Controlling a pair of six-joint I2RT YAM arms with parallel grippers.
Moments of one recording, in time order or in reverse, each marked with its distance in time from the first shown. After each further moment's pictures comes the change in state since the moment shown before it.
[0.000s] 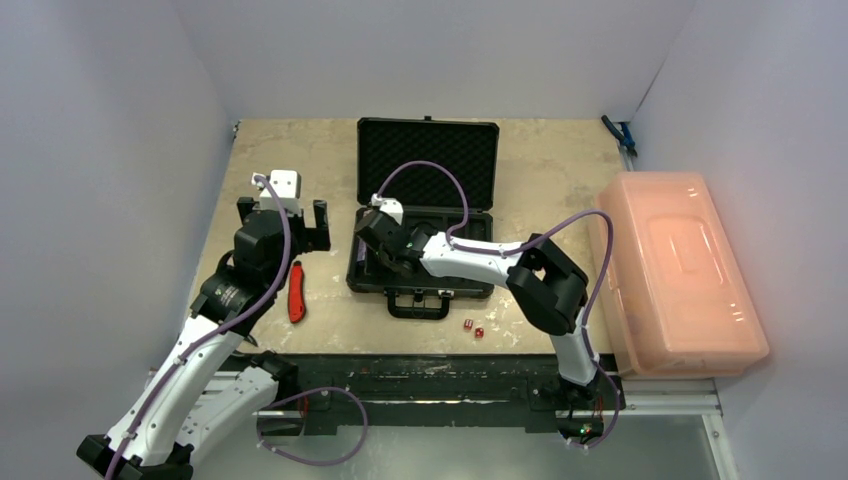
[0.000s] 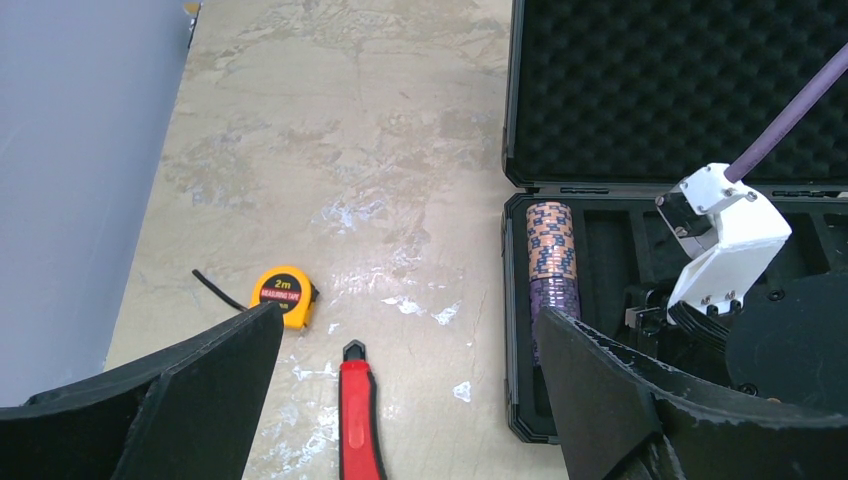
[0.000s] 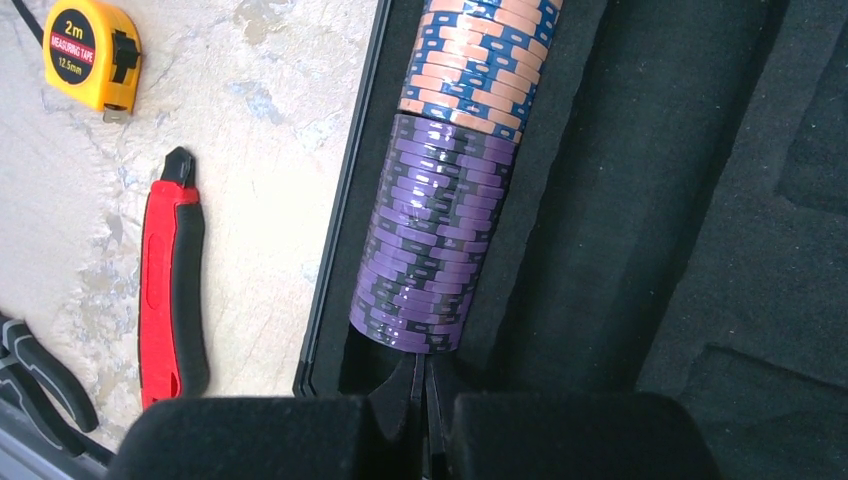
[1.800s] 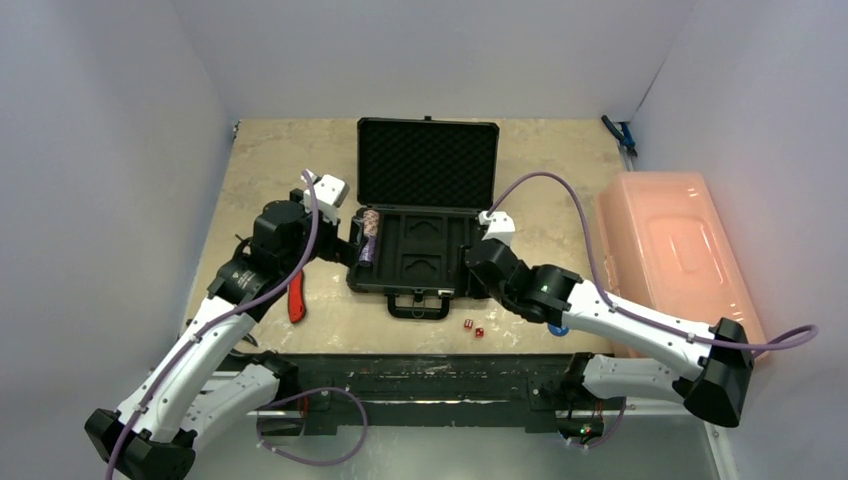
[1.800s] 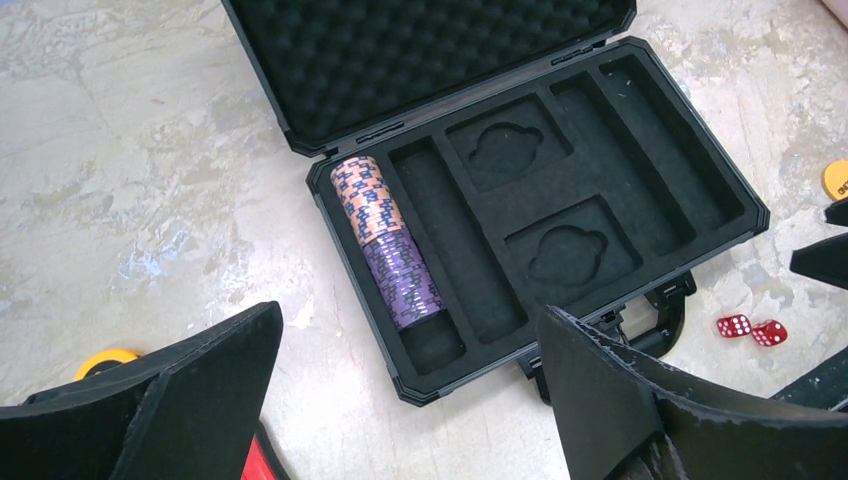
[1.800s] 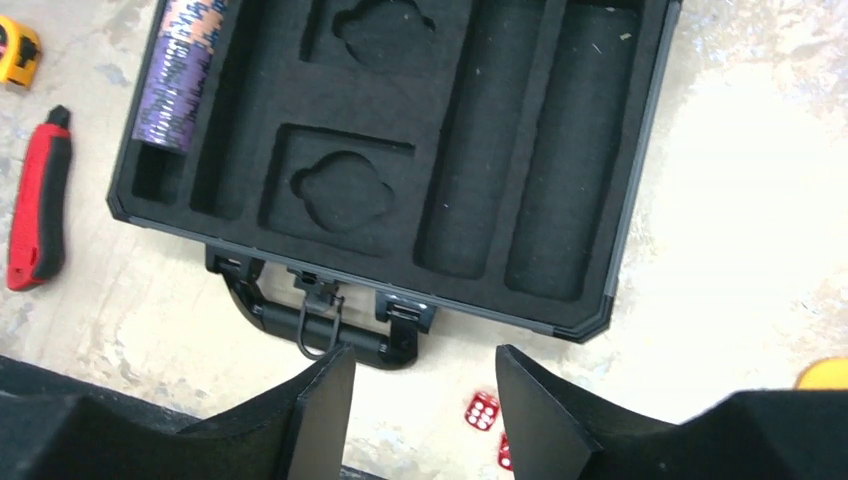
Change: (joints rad) left arm -0.011 0.101 -0.002 0.032 0.472 0.101; right arm -0.020 -0.908 -0.615 -0.224 0.220 -0.105
